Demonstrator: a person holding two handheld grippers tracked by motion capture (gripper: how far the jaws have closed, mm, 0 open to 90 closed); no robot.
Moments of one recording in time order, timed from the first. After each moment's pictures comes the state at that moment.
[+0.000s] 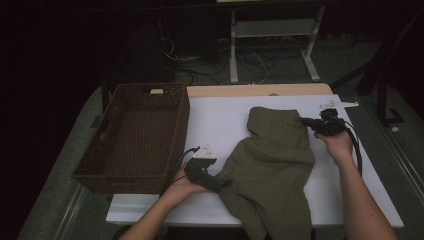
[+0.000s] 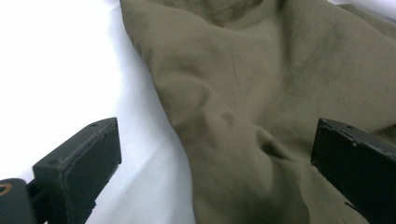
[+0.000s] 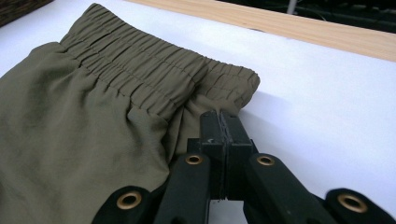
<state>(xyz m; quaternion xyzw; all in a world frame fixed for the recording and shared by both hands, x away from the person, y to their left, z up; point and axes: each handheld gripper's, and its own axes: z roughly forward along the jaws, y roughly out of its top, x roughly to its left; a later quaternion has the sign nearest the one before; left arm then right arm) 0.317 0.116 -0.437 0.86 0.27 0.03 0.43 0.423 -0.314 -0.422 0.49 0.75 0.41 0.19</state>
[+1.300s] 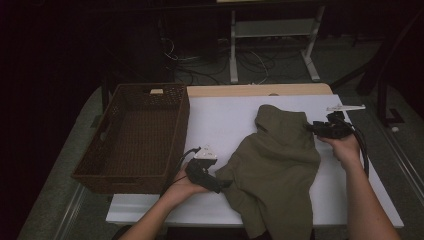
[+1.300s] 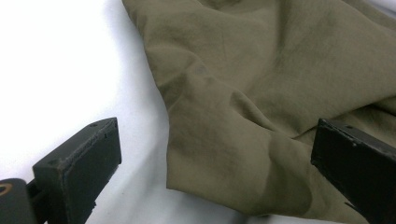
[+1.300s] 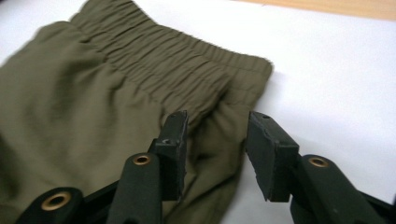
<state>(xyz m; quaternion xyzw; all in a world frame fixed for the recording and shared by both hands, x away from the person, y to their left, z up) 0.317 0.114 -0.439 0.87 0.27 0.03 0.42 0.418 -0.332 -0.432 0.52 0.74 0.39 0.17</state>
